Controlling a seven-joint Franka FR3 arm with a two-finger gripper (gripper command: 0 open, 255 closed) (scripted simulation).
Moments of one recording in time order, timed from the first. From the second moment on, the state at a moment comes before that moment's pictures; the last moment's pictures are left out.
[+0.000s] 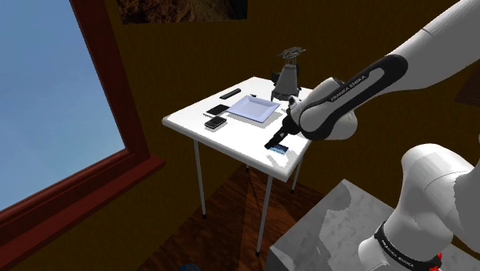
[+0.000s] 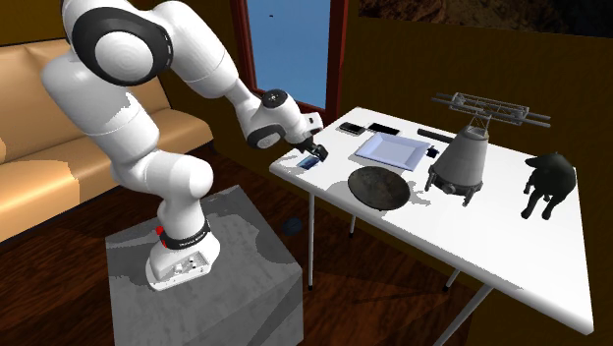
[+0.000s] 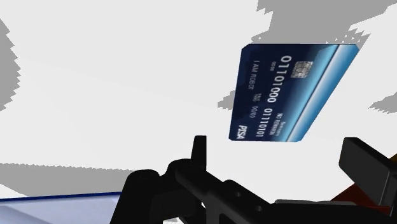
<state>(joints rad) 0.74 -0.29 -0.72 -2.83 0.25 3.18 -0.59</state>
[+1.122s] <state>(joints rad) 0.74 -0.28 -0.72 -2.83 0.26 3.17 -0.59</state>
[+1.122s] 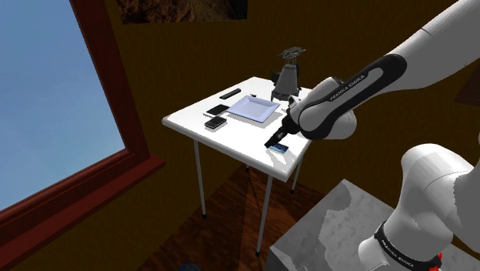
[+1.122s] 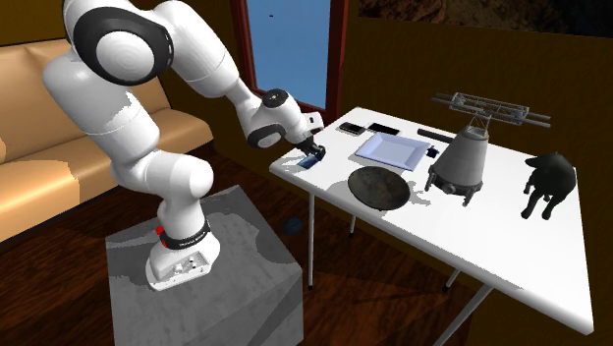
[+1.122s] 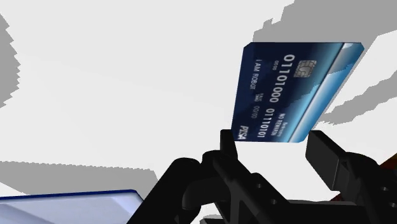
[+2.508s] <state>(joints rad) 0.32 -0.51 -0.33 -2.74 0.06 2.81 -0.38</state>
